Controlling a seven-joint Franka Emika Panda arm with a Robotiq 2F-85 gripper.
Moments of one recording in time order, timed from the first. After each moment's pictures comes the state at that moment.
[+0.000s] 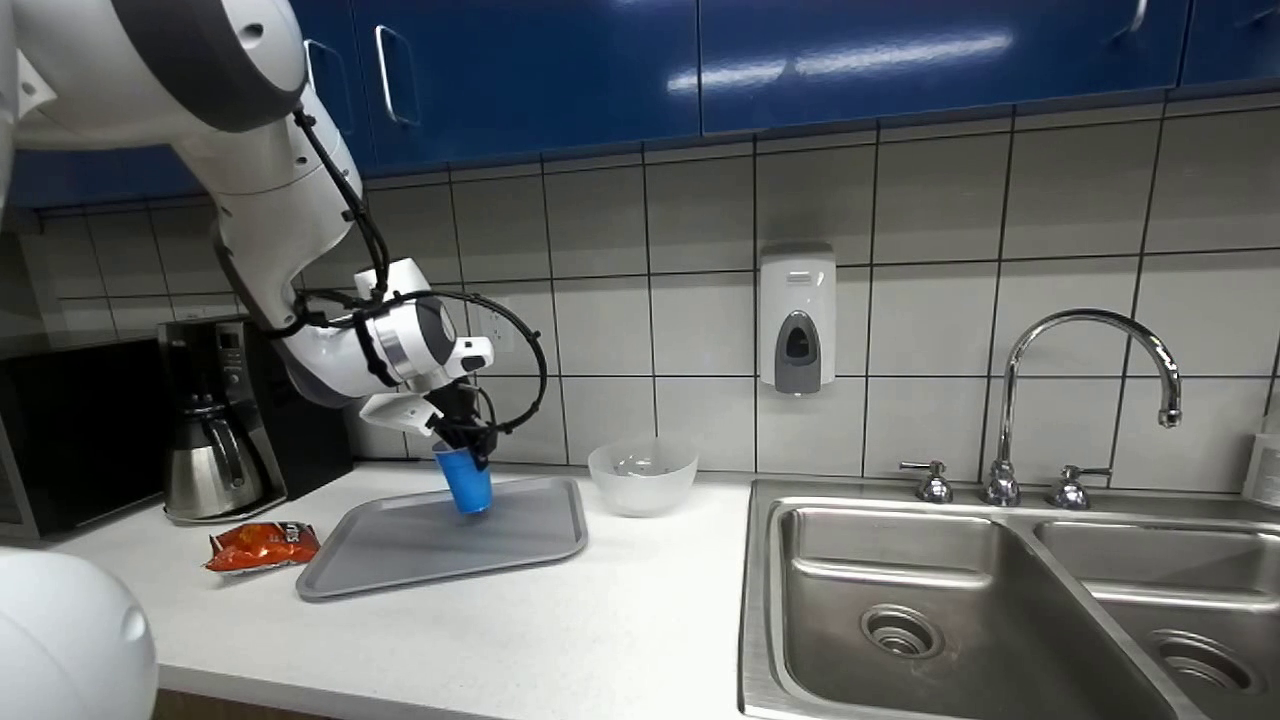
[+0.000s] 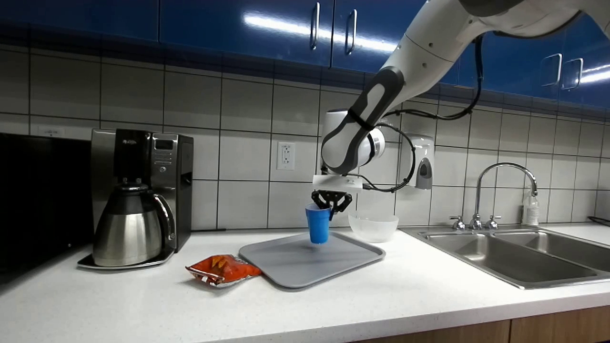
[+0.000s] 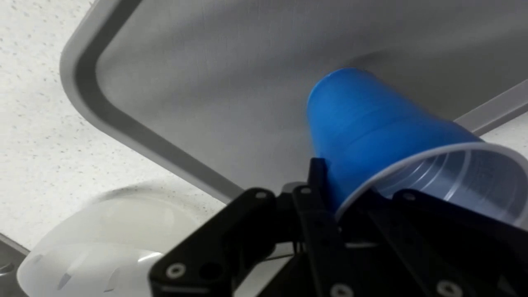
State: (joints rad) arm 0.33 0.46 -0.10 -1.90 -0.32 2.67 0.78
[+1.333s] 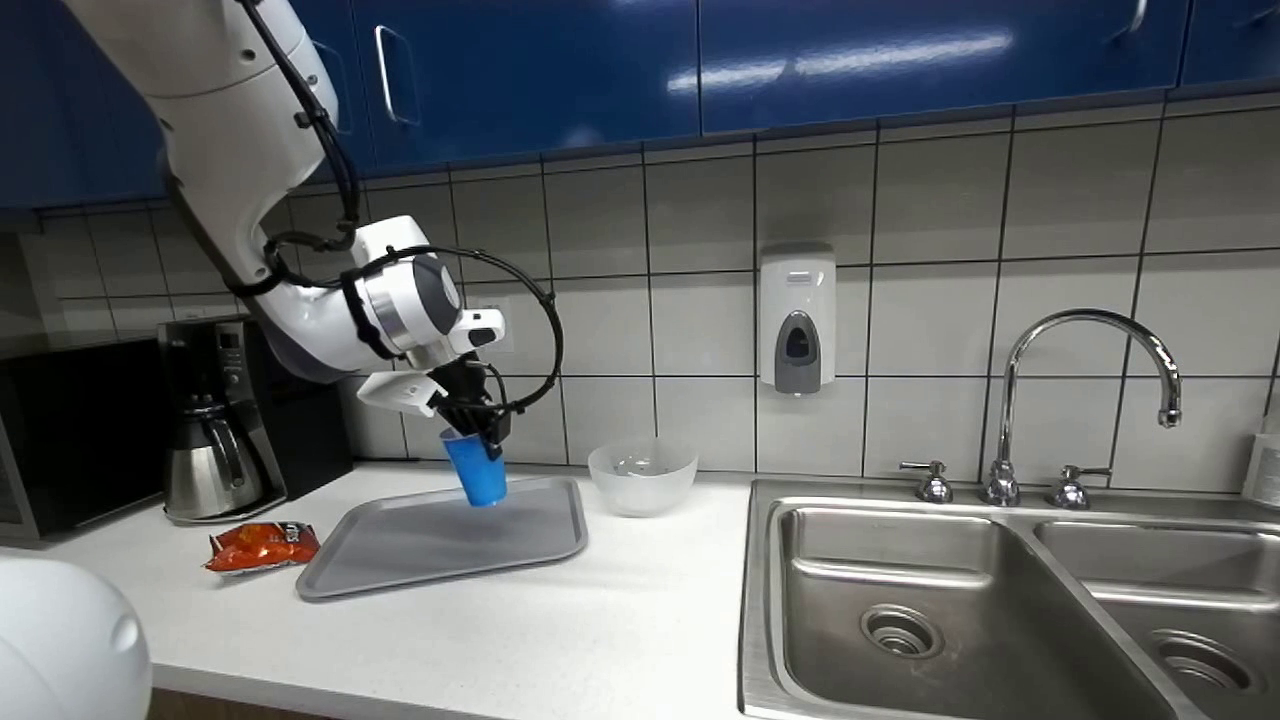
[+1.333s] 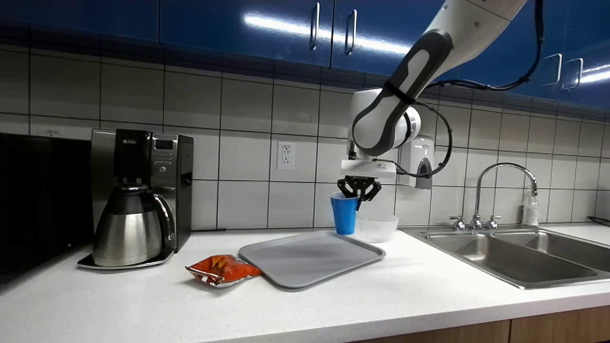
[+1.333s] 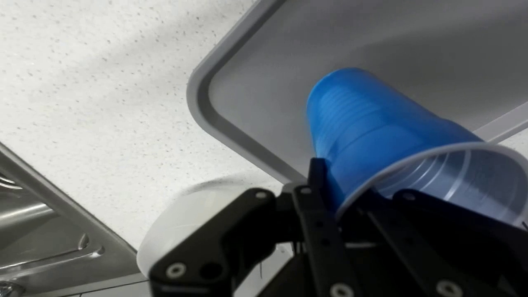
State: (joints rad) arm 0.30 0.19 -0.13 -2.17 -0.37 2.67 0.78
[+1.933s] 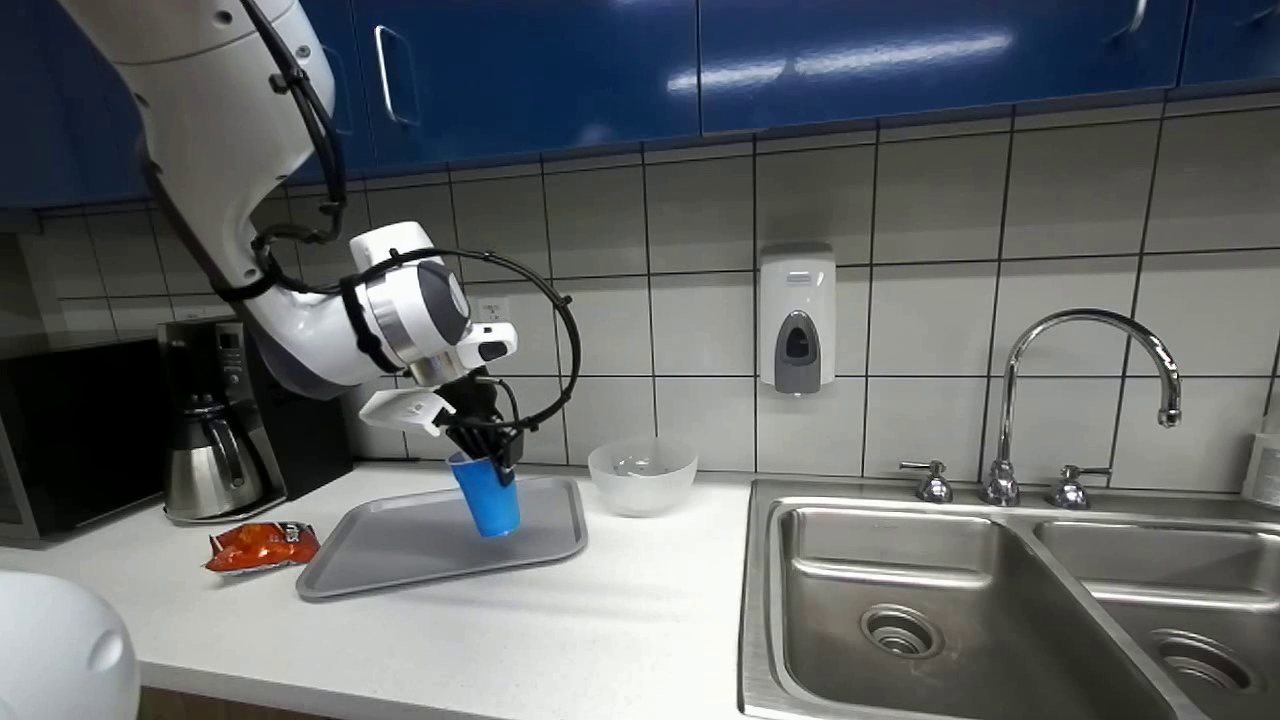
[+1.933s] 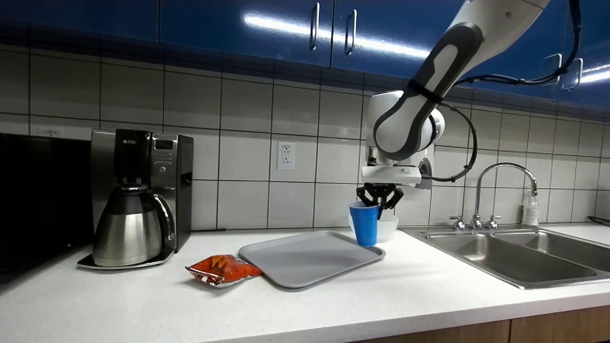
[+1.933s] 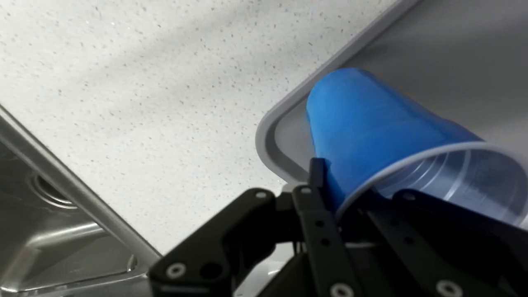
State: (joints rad) arm 0.23 0.10 -0.12 -2.33 -0.43 2.67 0.78
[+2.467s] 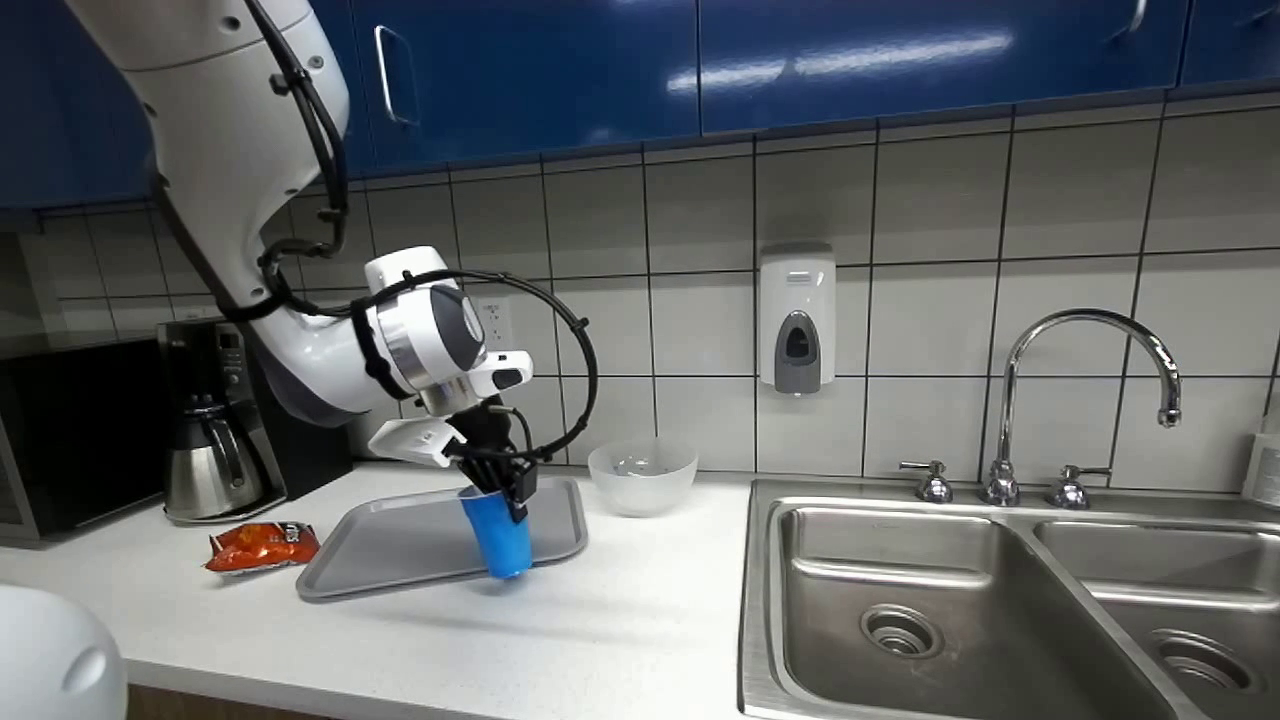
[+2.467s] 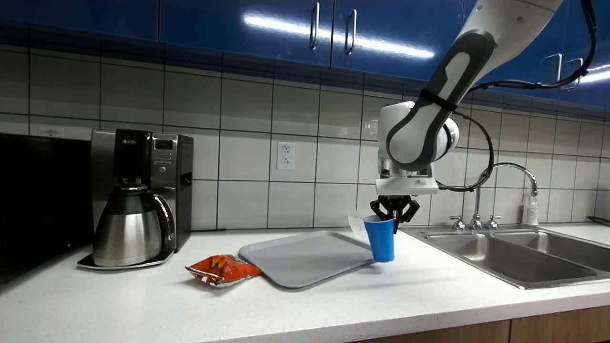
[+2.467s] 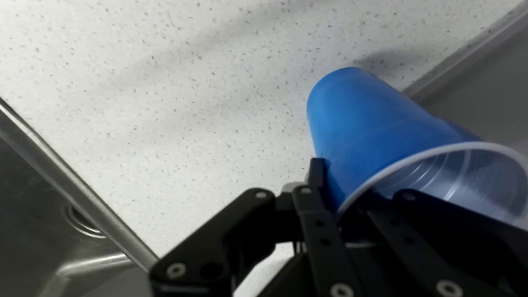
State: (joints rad) arm 0.17 0.09 -0.11 -2.41 -0.46 2.67 0.78
